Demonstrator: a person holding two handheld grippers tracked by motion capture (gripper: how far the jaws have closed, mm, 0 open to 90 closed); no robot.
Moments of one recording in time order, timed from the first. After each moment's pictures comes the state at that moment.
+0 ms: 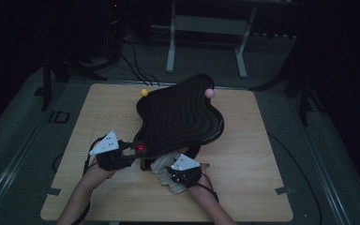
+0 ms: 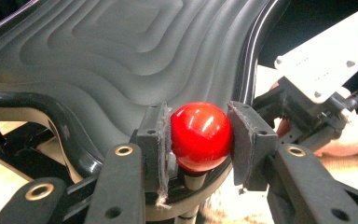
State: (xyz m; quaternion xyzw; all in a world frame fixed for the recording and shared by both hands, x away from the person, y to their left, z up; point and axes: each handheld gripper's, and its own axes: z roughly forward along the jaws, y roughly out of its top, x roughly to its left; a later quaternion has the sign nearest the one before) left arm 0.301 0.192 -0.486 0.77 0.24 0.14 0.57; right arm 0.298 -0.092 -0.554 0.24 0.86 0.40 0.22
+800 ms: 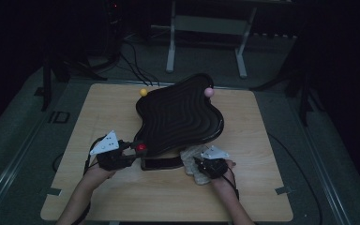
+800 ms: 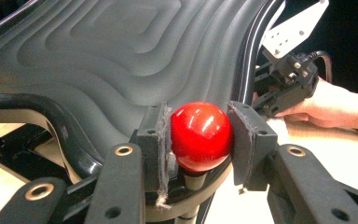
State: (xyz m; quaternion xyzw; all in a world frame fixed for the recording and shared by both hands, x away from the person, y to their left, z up) left arm 0.301 0.191 -0.486 0.77 0.24 0.15 0.58; right arm 0.325 -0.169 -0.553 0.35 0.83 0.37 0.24
